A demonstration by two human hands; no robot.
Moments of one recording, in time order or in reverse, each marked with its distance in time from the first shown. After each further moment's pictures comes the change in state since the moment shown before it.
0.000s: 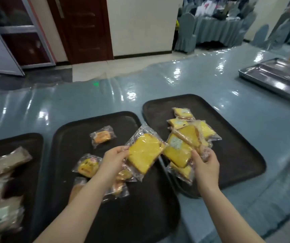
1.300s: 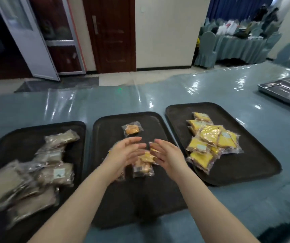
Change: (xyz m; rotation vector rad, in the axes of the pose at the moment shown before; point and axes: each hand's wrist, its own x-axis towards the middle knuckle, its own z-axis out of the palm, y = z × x) left_hand -0.121 0.013 -0.073 -0.141 -0.145 0.124; right_hand -0.124 -0.059 0.093 0.299 -0.647 0.401
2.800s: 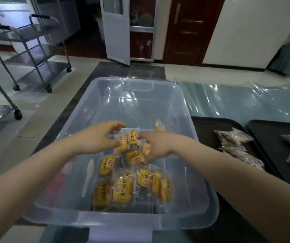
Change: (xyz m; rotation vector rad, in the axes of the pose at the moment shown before) left_hand -0.263 0.082 -0.781 1.081 0.080 0.028; right_hand -0.092 0.202 0.765 -1.842 -0.838 -0.317
